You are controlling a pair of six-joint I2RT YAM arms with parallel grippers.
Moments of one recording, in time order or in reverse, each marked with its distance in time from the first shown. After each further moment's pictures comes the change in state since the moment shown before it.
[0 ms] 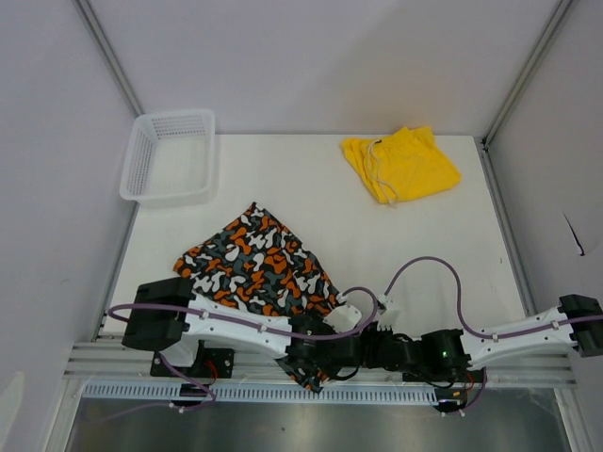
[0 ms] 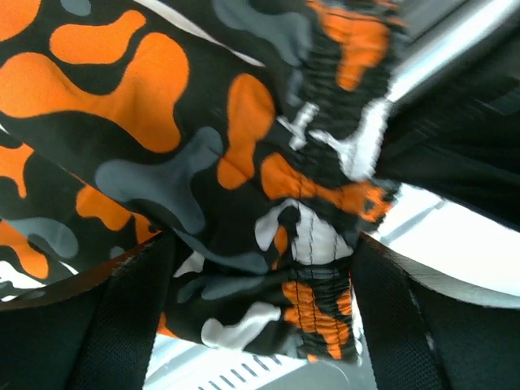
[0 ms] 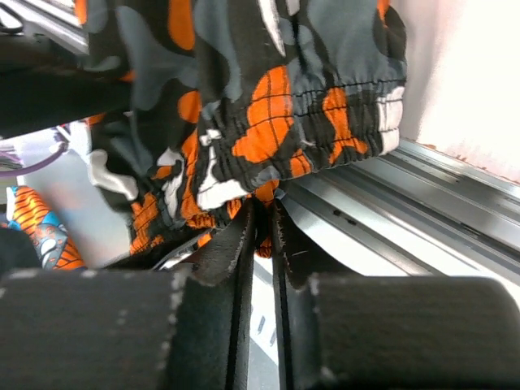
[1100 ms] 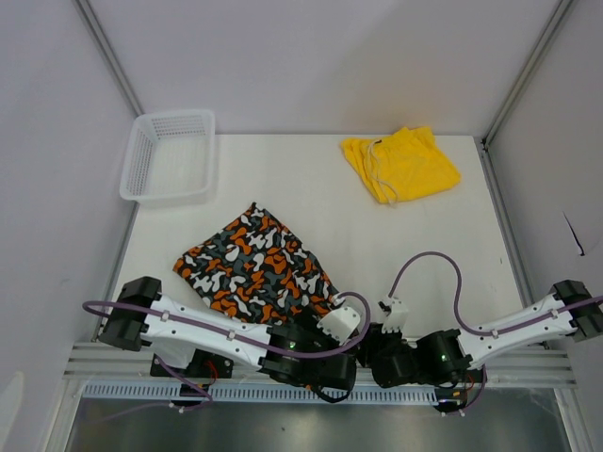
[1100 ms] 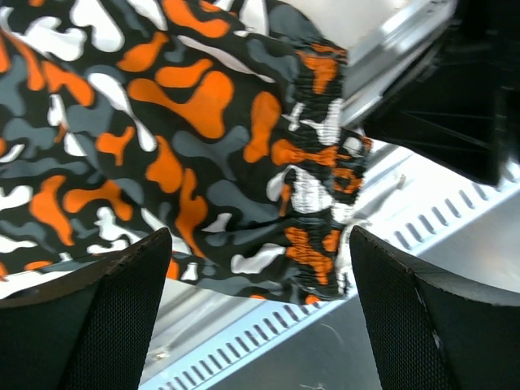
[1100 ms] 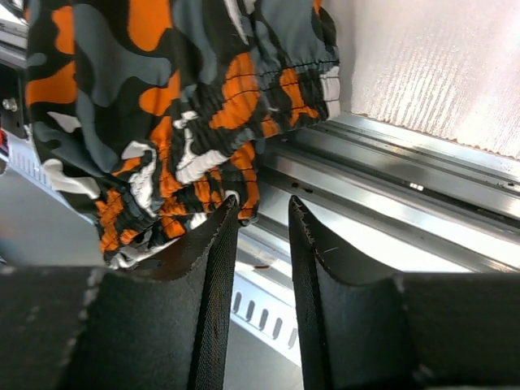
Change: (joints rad) left arm -0.132 -0.100 0.148 -0.238 -0.236 -0.083; right arm 0.153 0.096 0.212 -0.423 0.182 0.193
